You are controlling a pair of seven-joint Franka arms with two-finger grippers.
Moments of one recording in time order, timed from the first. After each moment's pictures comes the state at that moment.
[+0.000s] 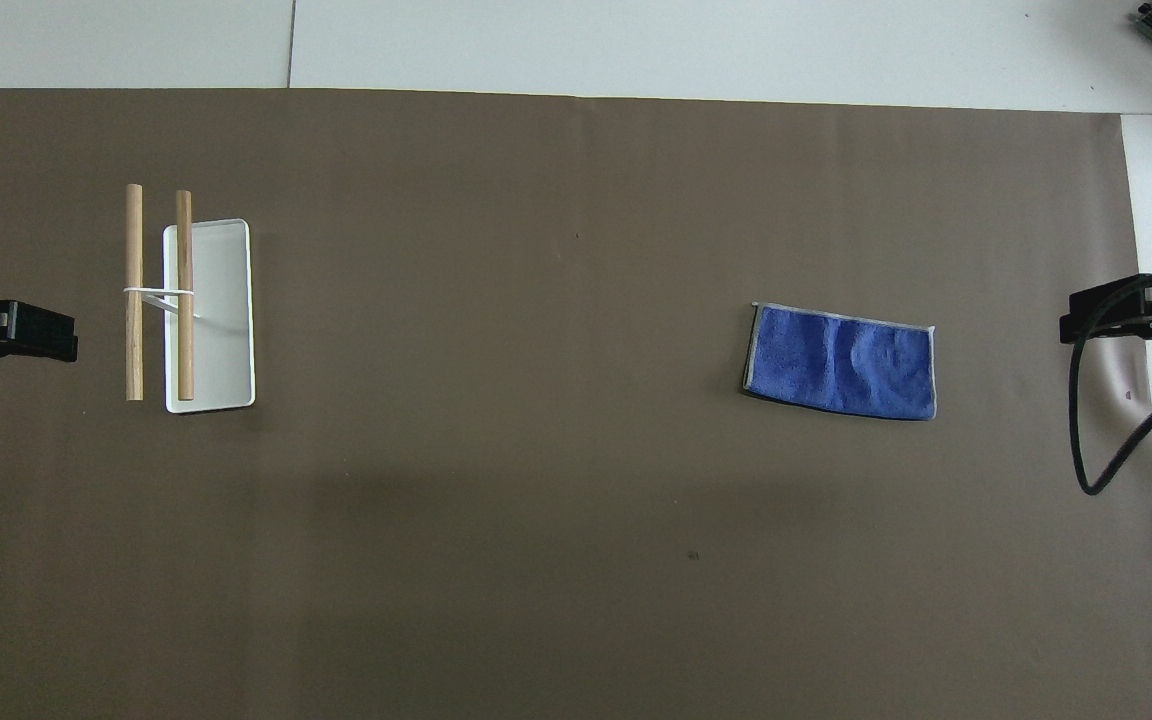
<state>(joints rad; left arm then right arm) -0.10 -0.07 0.05 -1.71 0.06 1.63 -0.03 0.10 -0.01 -0.14 -1.53 -0.02 1.52 0.06</state>
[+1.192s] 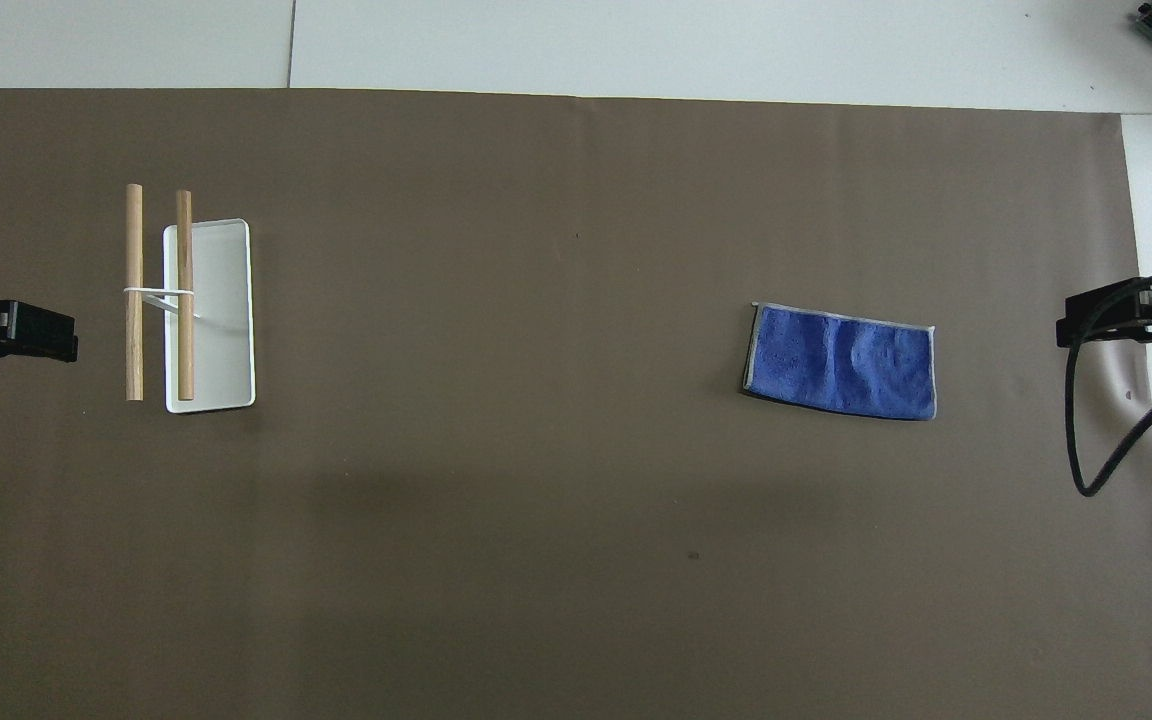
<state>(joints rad) -0.10 -0.07 0.05 -1.71 0.06 1.63 -0.03 0.10 -0.01 -0.14 -1.54 -0.02 1.52 0.06</state>
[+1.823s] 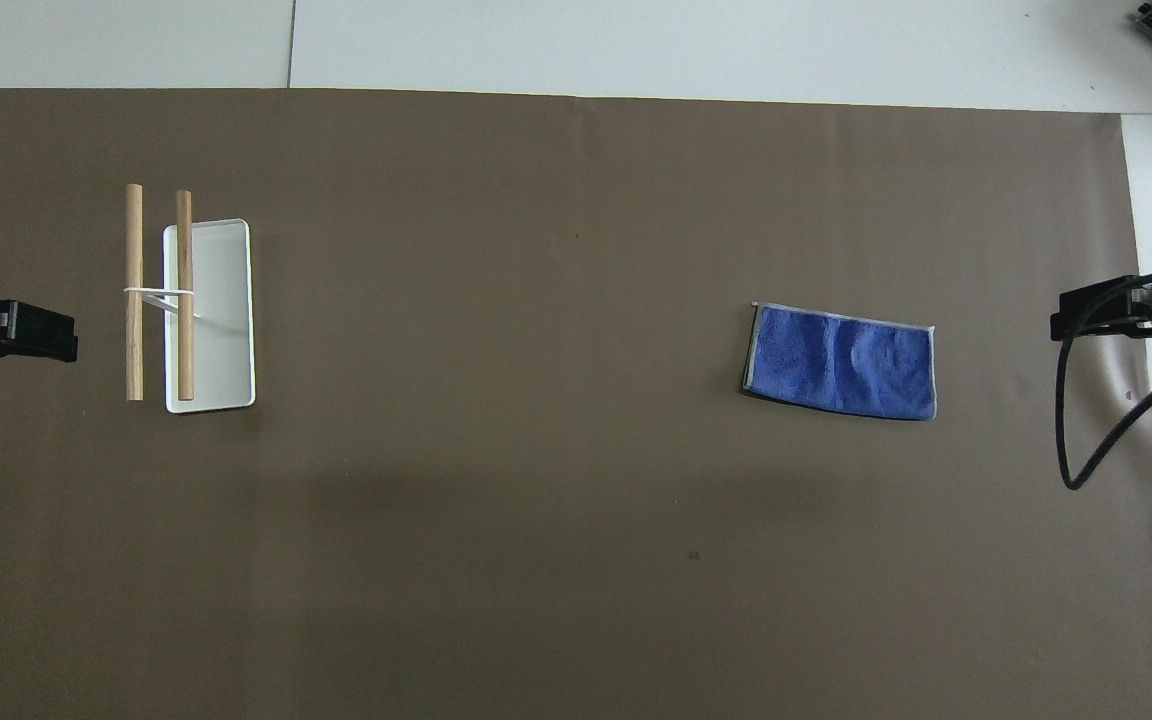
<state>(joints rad) -0.10 -0.07 0.05 -1.71 0.06 1.63 -0.03 0.10 -0.03 -0.14 -1.61 -0.02 1.62 0.06</state>
